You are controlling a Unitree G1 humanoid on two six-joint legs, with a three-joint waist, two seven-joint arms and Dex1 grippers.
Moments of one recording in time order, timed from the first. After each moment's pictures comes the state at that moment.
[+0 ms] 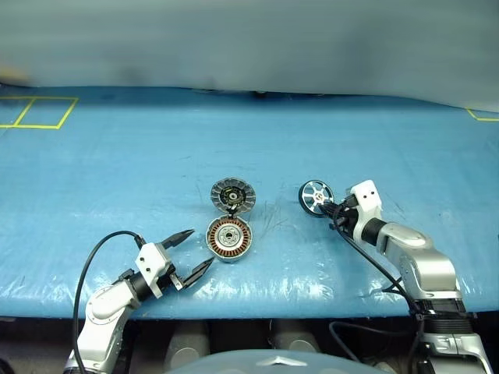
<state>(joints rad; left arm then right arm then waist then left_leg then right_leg) 0.26 0.42 -0.05 0.00 -0.28 -0.33 -0.83 -0.10 -0.49 -0.14 -0.06 0.36 0.58 0.67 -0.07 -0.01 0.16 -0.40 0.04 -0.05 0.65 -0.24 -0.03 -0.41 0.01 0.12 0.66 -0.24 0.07</state>
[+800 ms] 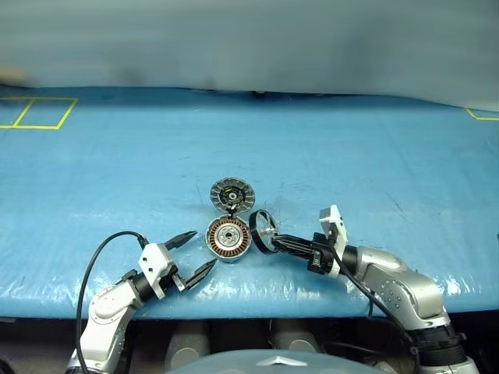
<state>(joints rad) 0.26 0.42 -0.07 0.00 -0.29 -0.31 -0.84 0.01 -0.47 0.06 -0.25 0.63 0.62 0.96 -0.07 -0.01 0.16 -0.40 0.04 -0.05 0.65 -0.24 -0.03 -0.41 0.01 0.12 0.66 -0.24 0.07</state>
